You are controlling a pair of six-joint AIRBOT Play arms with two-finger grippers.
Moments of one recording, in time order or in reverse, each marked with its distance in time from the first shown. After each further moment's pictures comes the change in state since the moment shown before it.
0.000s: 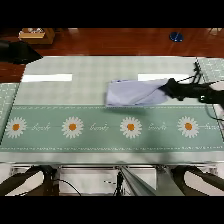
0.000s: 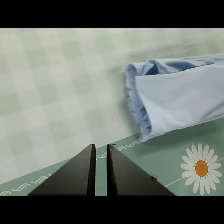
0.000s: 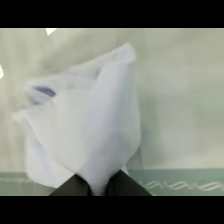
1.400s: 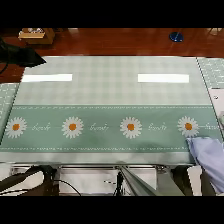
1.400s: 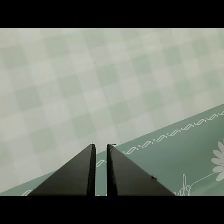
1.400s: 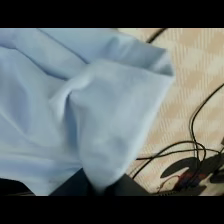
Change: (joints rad) left arm 0.004 -0.098 0.000 0.052 0.024 0.078; right arm -1.069 0.457 -0.141 -1.431 0.874 0.244
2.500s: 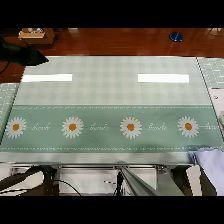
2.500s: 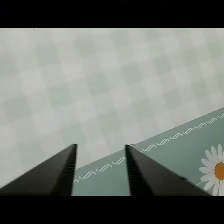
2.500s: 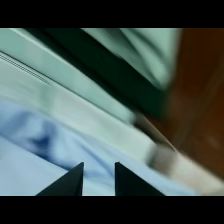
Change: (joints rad) left arm -0.021 -0.022 0.000 -0.051 0.037 -0.006; right arm 0.206 0.006 0.006 0.325 -0.564 -0.127
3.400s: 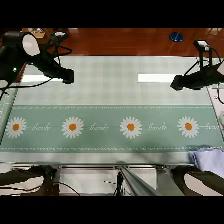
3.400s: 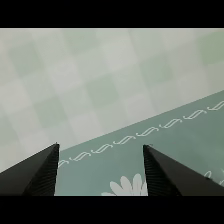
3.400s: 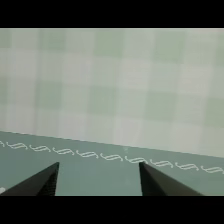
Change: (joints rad) left arm -0.361 -0.158 0.000 0.555 -0.023 -0.251; right arm 1.073 -0.431 0.427 0.304 -0.076 0.056
